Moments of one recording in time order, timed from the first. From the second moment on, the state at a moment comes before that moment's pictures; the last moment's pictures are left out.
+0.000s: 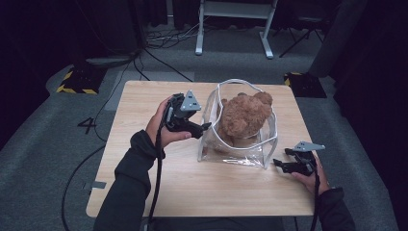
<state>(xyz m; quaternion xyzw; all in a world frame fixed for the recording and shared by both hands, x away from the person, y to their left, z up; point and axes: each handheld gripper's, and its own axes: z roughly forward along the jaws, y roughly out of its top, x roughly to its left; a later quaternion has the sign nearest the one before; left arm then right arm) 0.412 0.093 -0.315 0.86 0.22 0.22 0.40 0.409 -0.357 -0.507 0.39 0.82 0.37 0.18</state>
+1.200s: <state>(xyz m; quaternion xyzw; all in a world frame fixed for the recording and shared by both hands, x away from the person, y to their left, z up) 0.402 0.124 -0.361 0.88 0.25 0.23 0.33 0.409 -0.357 -0.507 0.39 0.82 0.37 0.18</state>
